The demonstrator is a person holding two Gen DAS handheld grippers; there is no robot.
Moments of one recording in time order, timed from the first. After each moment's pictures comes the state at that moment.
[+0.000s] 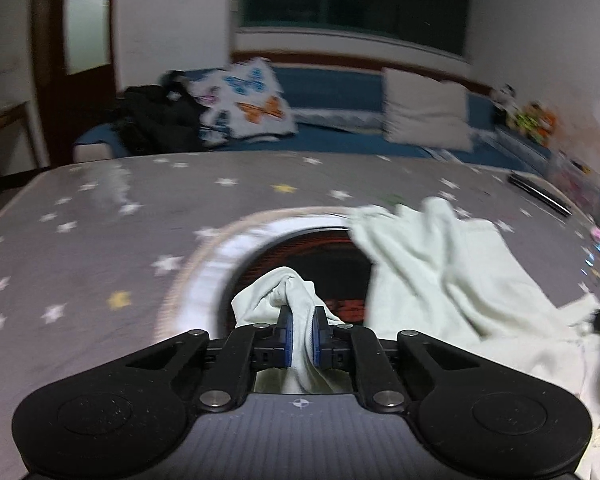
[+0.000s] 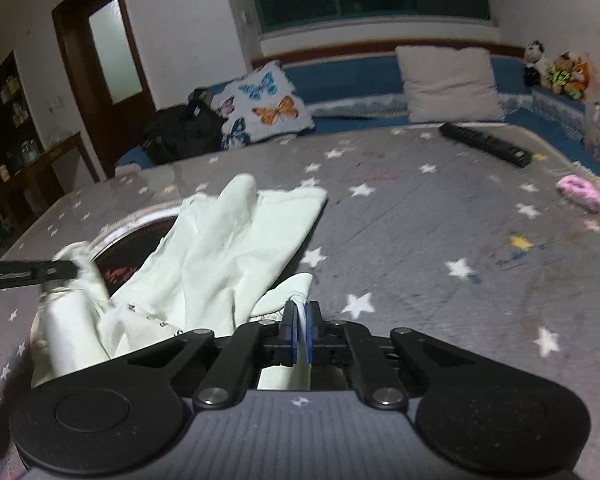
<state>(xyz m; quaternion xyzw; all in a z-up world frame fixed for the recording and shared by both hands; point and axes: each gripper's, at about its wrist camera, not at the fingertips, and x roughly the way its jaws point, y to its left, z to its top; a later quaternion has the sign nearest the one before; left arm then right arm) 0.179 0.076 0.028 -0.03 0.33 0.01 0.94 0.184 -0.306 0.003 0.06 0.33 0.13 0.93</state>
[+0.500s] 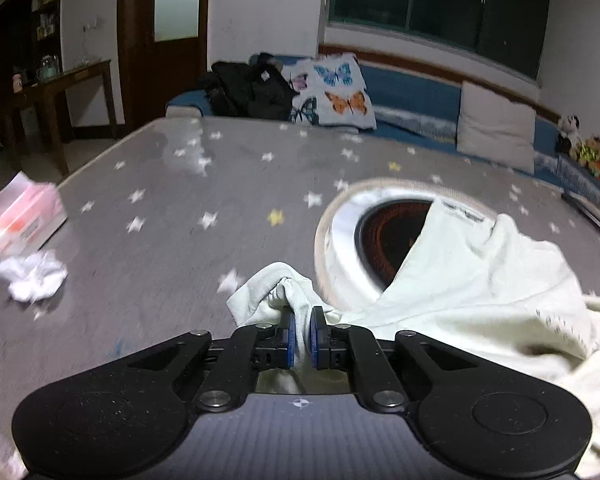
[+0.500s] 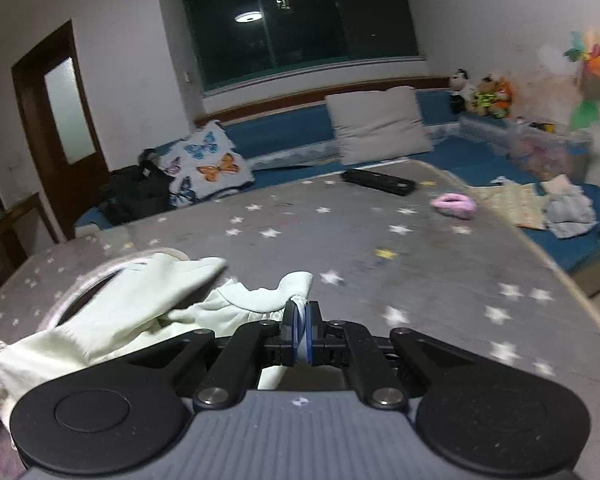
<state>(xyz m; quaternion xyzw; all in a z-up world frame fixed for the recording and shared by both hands) 0.072 0.141 0.032 -0.07 0.36 0.10 0.93 0.086 -0.384 0.041 0.09 0.28 0.03 0.95</state>
